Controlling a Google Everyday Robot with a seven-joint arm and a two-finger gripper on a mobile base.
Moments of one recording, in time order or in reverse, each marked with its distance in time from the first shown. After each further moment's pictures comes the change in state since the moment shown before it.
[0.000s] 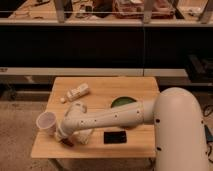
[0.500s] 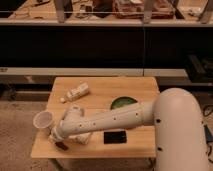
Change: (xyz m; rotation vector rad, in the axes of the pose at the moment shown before) arm 0.005 -0.035 -0.001 0.066 0.053 -0.025
